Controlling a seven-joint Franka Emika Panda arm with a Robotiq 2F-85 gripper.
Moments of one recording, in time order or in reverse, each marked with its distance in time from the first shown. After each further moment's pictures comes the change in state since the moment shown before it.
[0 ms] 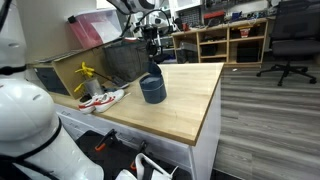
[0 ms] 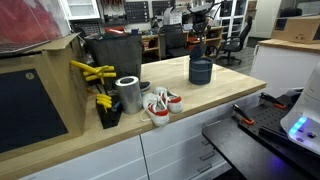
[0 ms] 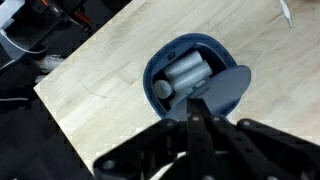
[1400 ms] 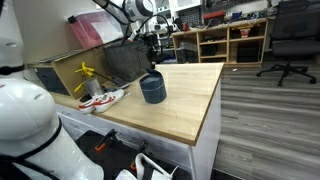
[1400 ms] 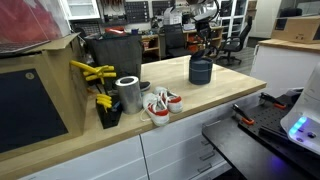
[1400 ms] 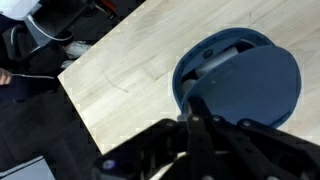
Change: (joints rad) arm 0.017 -0.032 -0.003 -0.132 -0.128 0.069 0.001
